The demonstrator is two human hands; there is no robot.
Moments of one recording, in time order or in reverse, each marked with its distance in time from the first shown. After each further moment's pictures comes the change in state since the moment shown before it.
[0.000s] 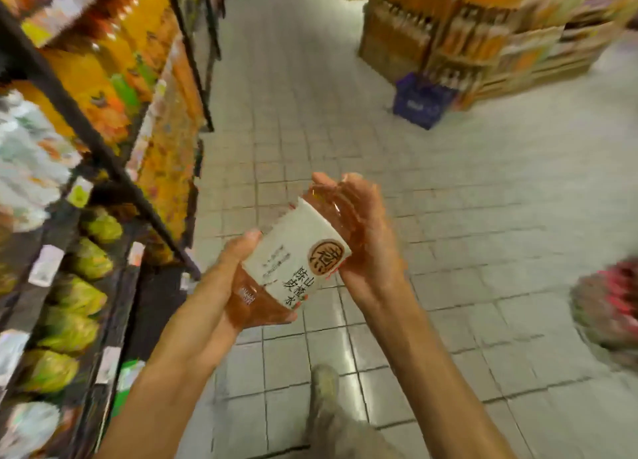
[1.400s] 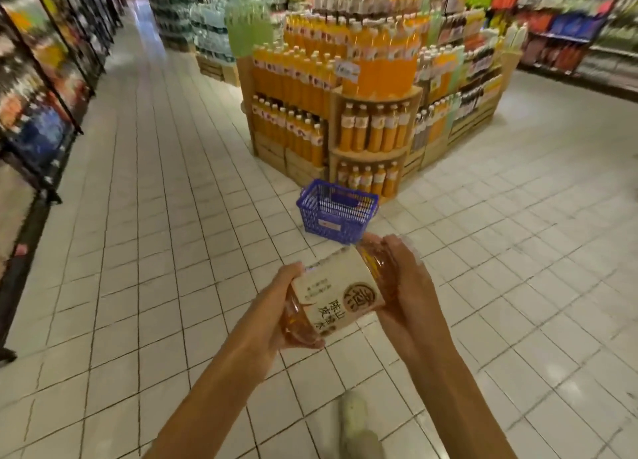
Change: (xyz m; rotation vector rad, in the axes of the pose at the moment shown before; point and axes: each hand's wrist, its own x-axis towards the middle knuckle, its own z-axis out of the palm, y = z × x) left_hand 1.028 0.174 0.505 0.475 -0.120 -0.080; right_hand 0.905 -0.523 -0.348 -0.062 0.261 -0.286
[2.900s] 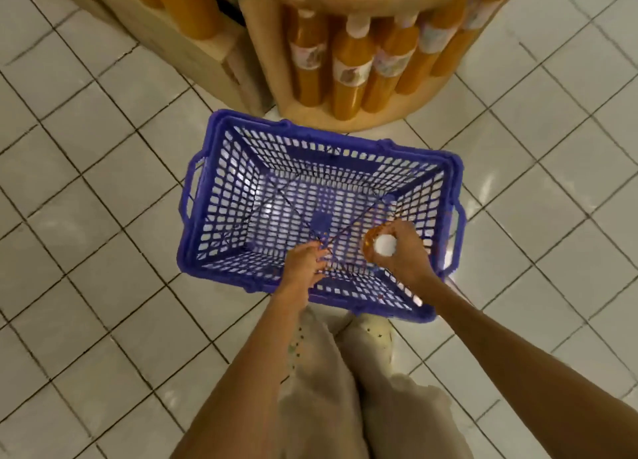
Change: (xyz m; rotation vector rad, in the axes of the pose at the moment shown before) left_hand 1.293 -0.239 0.052 0.224 0.129 -0.861; right_hand 1.139 0.397 -0.459 -1.179 0.255 0.440
